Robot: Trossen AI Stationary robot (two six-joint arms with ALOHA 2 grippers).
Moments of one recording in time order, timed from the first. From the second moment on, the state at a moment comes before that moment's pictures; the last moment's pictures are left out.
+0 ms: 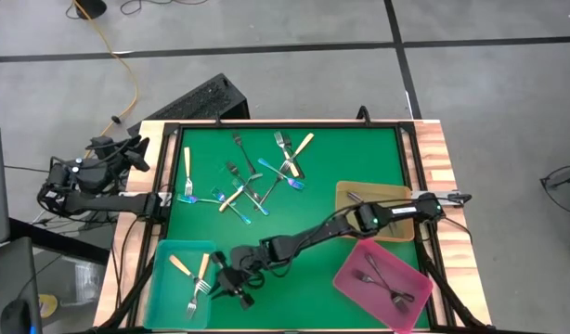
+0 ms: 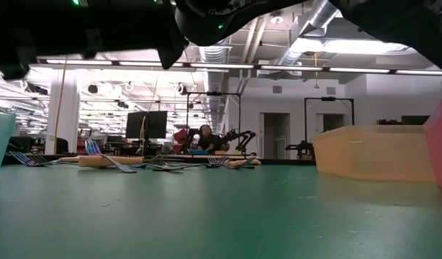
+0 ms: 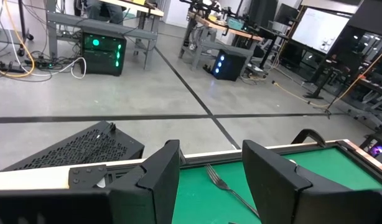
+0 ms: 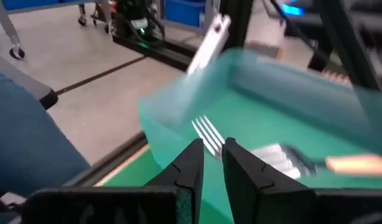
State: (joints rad) left arm -0.03 0.02 0.80 -1.22 -1.09 -0.72; right arm 0.29 2.69 2.27 0.15 -0.32 -0.15
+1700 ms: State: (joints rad) left arm -0.03 0.02 0.80 -1.22 -1.11 -0.71; right arm 0.28 2.69 2.29 0.02 -0.29 -0.17
